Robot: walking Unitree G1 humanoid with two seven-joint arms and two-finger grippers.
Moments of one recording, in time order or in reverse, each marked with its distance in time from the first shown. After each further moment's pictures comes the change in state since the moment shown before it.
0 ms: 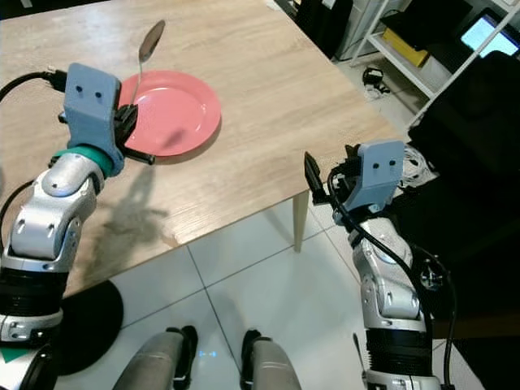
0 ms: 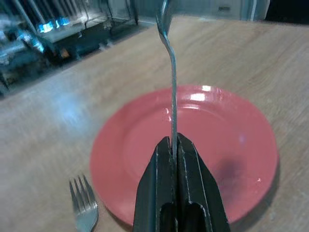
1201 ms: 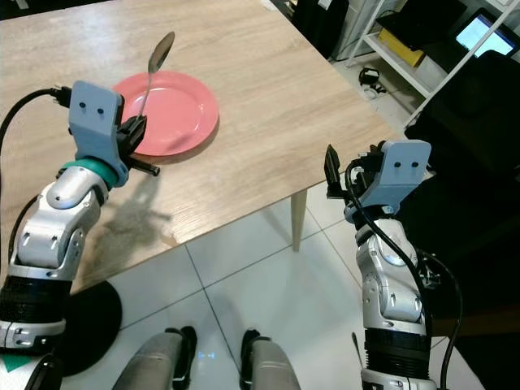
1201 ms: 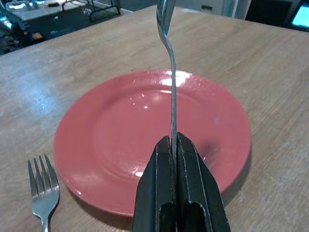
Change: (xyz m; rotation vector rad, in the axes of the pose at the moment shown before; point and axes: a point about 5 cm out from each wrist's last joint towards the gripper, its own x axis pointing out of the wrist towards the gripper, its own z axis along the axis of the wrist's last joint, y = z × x) left arm 0.000 -0.006 -0.022 -0.137 0.064 -0.041; right arm -0.004 -0.012 0.002 0.034 -0.022 -0.147
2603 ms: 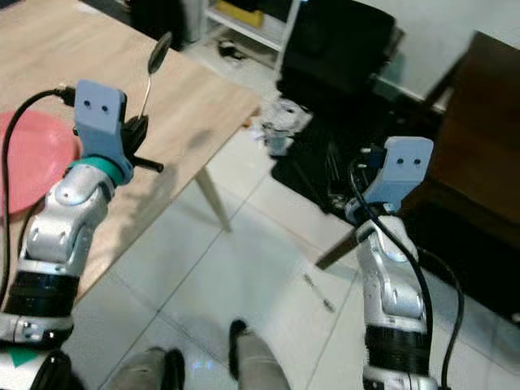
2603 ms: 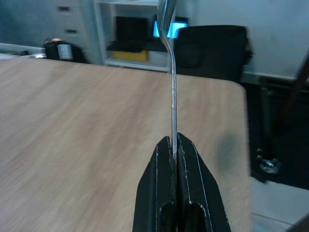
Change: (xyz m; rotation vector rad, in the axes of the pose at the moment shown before) left arm 0.006 -0.006 0.001 -0.022 0.002 0.009; right arm 0.003 -0.002 0.001 0.029 0.006 -0.009
